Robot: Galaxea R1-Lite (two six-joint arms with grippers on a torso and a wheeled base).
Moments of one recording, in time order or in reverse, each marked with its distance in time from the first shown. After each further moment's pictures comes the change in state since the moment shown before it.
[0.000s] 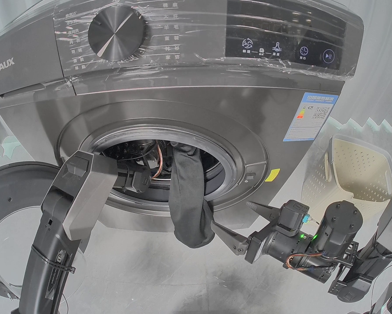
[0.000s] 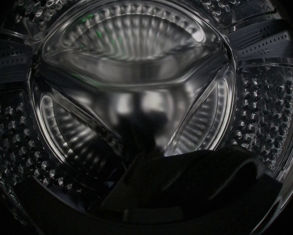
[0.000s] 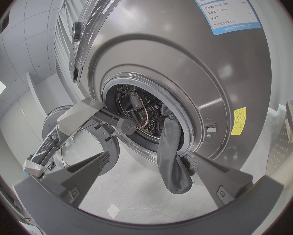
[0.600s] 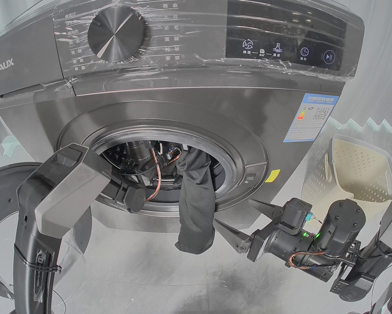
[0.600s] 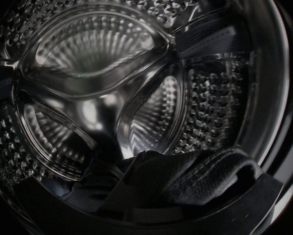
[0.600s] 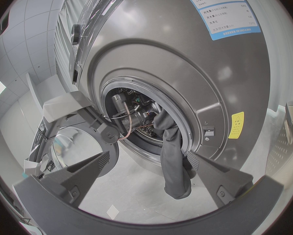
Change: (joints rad) left arm -0.062 -0.204 0.494 -0.257 -0.220 0.106; right arm -0.006 -0.014 0.004 0.000 0.000 0.000
